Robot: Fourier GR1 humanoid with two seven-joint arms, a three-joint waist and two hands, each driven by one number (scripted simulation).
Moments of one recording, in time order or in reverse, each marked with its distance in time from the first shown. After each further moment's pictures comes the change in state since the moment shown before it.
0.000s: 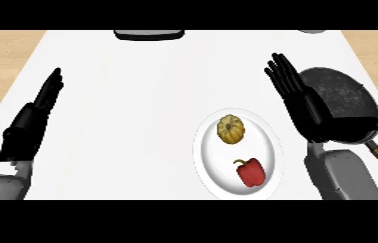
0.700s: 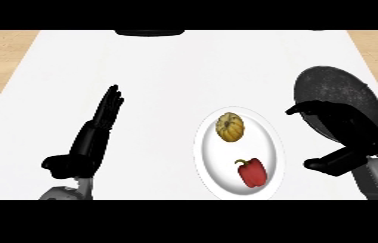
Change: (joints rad) left arm 0.058 -0.295 -0.138 -0.042 0.108 -0.013 -0.119; right arm 0.070 -0.238 -0.051 0.138 -0.038 0.548 -0.390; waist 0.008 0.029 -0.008
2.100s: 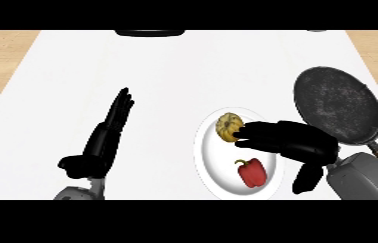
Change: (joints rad) left arm -0.001 -0.076 -0.003 0.047 -0.037 -0.019 -0.025; right arm -0.112 -0.149 0.449 -0.151 0.862 -0.261 -0.082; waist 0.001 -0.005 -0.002
